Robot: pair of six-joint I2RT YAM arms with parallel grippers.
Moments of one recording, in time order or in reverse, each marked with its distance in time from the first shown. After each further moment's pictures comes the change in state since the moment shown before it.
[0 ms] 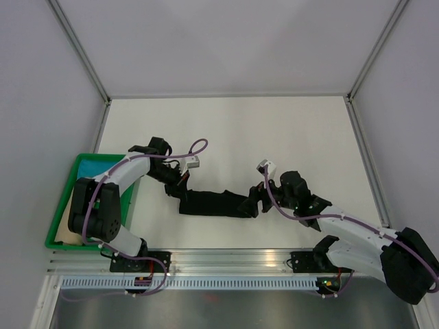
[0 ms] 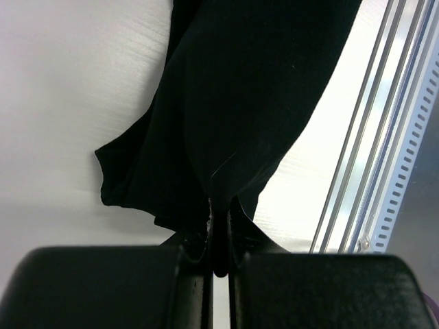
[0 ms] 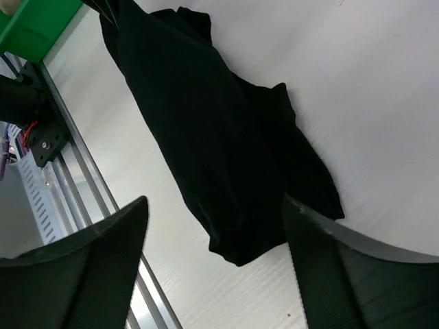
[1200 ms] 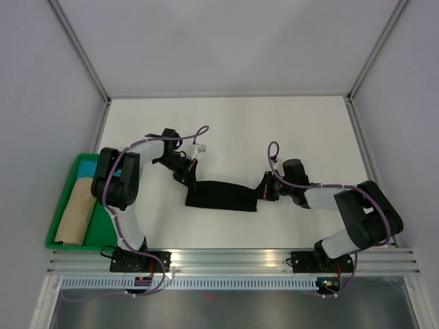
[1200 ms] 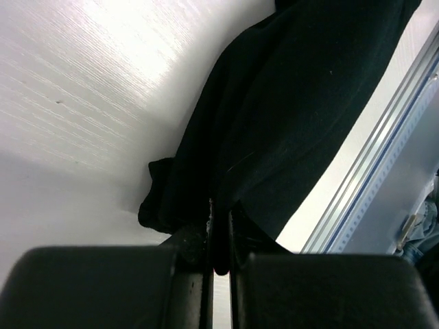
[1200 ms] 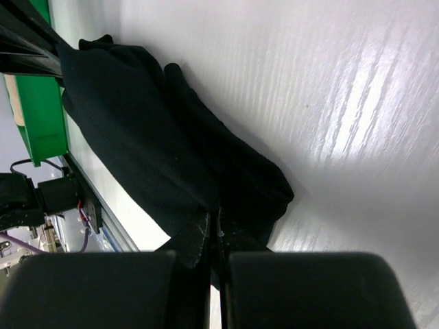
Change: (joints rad) left arm -0.006 0.354 0.217 0.077 -0.020 -0.383; right arm -0.290 0.476 0.034 0.174 -0.189 0.359
